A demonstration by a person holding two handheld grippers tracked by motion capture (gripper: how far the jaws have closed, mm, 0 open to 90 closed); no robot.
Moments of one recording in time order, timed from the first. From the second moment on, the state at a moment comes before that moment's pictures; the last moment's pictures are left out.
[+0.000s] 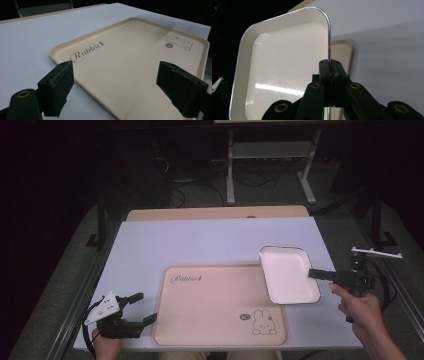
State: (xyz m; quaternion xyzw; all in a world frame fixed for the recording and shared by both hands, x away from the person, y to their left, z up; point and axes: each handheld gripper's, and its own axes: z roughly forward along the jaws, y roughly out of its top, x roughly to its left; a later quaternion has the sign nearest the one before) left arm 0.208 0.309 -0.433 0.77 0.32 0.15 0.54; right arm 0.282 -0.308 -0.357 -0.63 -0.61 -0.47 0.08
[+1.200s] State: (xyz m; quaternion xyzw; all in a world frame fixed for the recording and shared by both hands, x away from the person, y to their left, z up) left arm 0.207 0.312 -0.432 0.76 0.32 0.16 0.54; right arm 0.294 -0.214 -0.361 -0.61 -0.62 -0.49 0.10
